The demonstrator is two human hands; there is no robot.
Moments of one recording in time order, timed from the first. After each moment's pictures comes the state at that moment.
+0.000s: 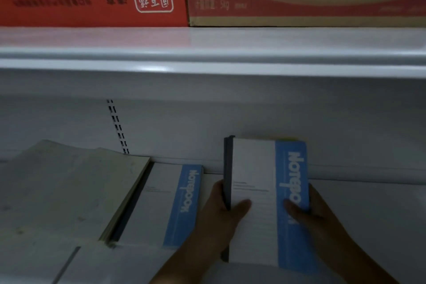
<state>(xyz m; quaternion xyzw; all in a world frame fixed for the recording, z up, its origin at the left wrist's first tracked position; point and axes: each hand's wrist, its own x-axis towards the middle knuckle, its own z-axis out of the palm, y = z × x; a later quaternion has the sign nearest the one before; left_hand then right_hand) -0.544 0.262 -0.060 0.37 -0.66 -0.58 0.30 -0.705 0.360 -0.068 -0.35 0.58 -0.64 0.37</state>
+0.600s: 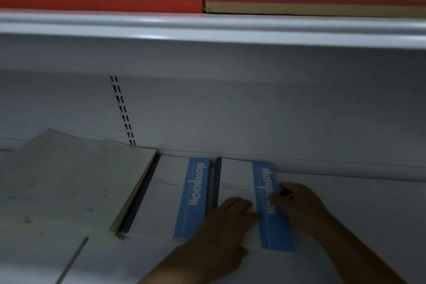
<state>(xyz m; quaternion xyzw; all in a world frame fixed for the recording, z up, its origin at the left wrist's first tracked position) -0.511 0.256 -0.084 0.20 -0.96 -0.19 0.05 -0.702 0.315 -0.076 -0.39 0.83 -0.31 0.25</state>
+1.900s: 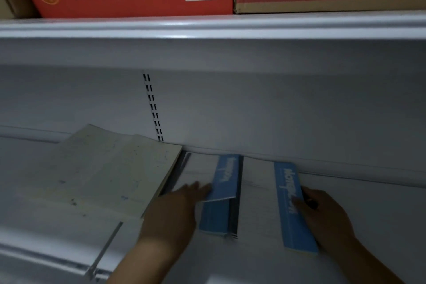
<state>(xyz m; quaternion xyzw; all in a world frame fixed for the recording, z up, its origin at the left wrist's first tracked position) -0.423 0.237 -0.038 0.44 -0.88 -0.11 0.14 -0.680 0.321 -0.084 -0.39 0.85 -0.31 0.18</state>
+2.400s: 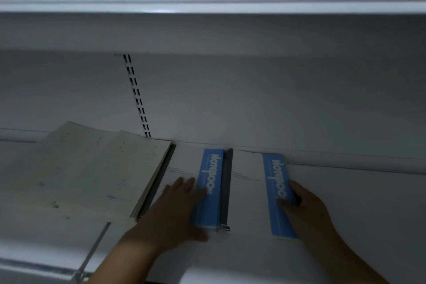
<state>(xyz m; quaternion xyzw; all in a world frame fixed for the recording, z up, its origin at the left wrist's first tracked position) -0.429 0.218 -0.061 0.39 -0.90 -0.18 -0.03 -0.655 0.326 -0.082 -0.33 0.81 -0.41 0.25</state>
